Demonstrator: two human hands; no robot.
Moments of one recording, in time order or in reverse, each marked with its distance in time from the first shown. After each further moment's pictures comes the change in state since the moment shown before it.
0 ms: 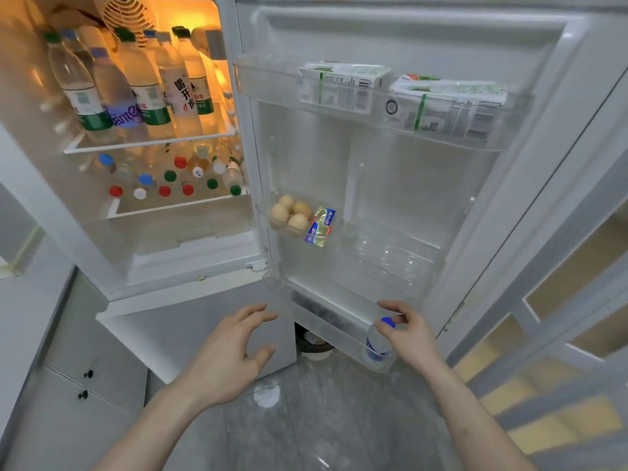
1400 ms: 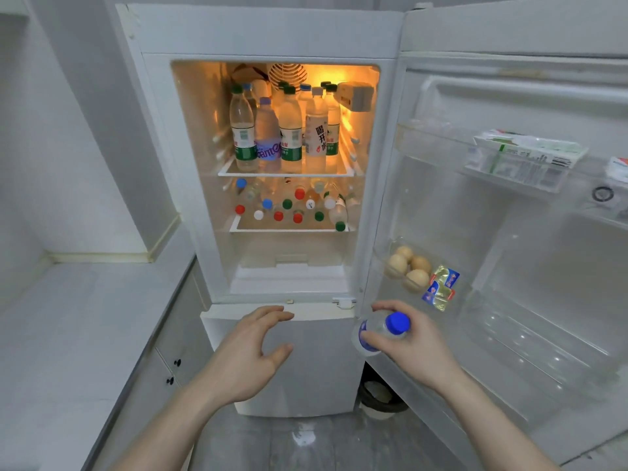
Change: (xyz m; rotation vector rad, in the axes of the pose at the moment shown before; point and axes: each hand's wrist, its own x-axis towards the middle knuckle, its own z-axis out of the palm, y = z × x) left_hand -0.034 -0.082 -0.092 -0.058 0.274 -0.185; right_hand 0.002 -0.171 0.112 -0.071 -0.296 -0.414
